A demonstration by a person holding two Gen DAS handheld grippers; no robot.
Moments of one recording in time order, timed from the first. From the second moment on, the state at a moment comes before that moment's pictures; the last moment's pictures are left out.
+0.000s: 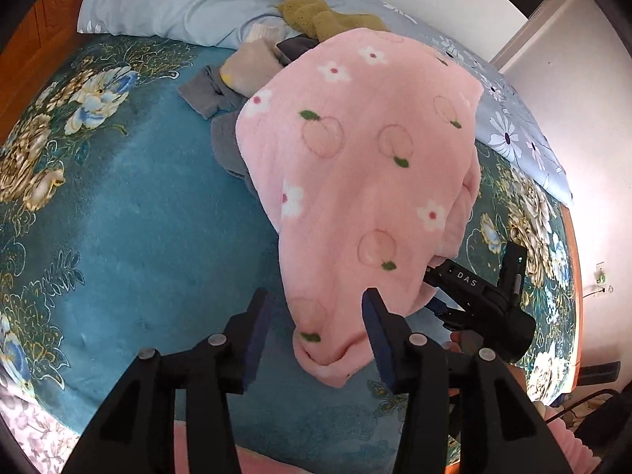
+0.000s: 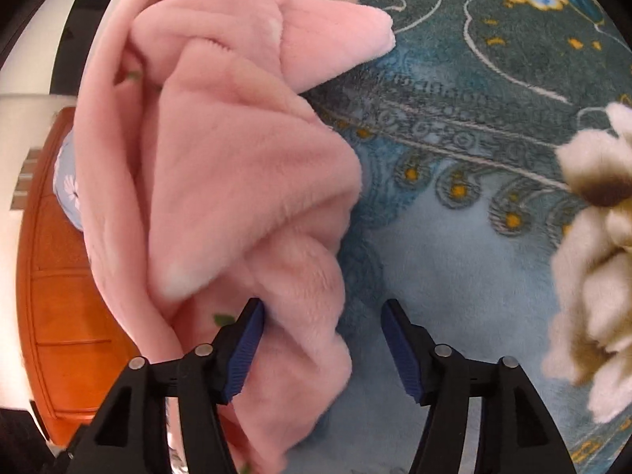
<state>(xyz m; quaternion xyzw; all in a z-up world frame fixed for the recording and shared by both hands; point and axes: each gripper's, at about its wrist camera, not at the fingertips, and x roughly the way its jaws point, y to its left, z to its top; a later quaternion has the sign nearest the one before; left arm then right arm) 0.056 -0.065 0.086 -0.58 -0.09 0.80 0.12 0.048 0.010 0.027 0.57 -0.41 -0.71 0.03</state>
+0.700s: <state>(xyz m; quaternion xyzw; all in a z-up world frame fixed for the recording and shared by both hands) 0.015 0.042 0.094 -0.57 -0.07 0.79 0.19 0.135 0.223 0.305 0.35 -0.16 -0.91 -0.18</state>
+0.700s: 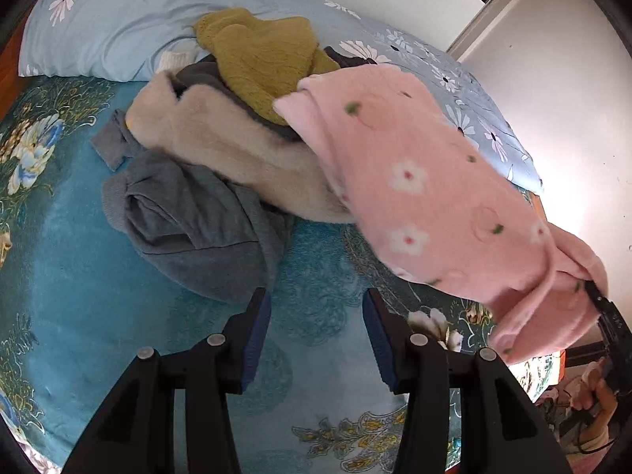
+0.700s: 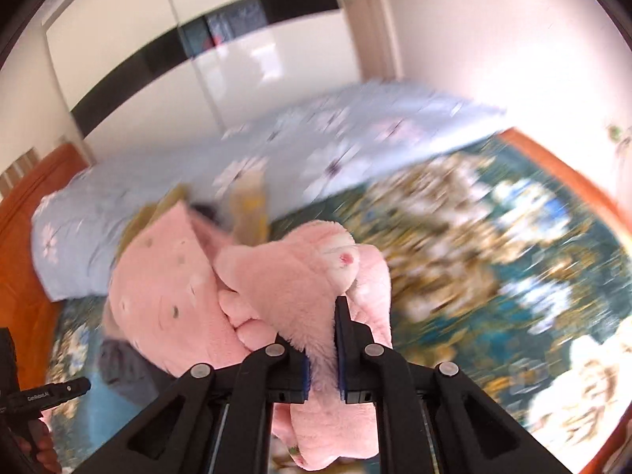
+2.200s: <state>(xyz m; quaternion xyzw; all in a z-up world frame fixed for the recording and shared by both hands) 0.082 -0.113 0.086 -0.53 -0.20 0.82 0.05 -0.072 0.137 0.331 0.39 -0.17 -0.91 -0.02</state>
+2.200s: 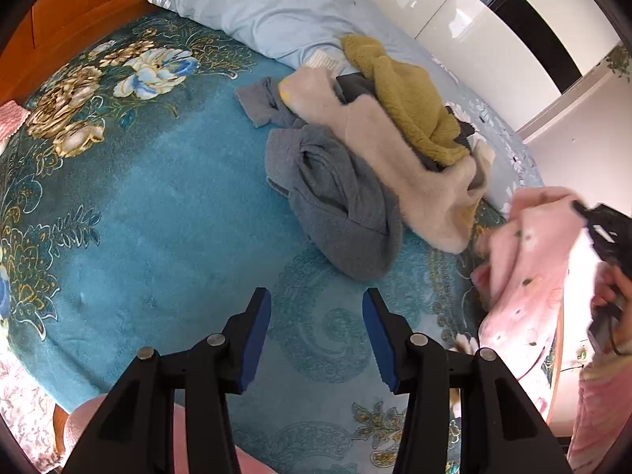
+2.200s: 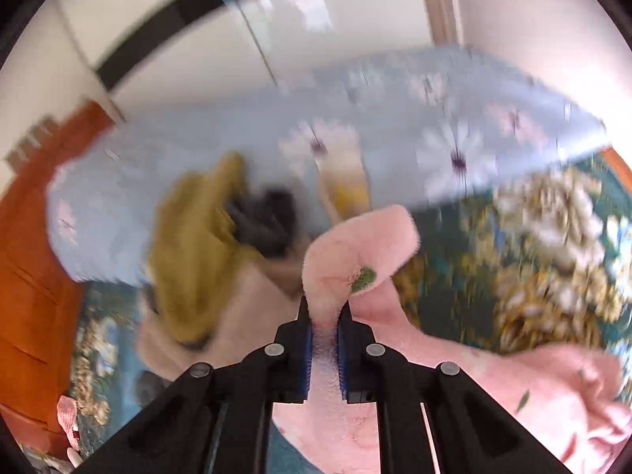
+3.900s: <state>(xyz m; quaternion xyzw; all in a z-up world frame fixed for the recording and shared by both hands) 0.029 -0.108 0.117 -0.49 -0.24 0.84 0.07 0.119 0.151 0.184 0.51 -0.22 -0.83 0.00</state>
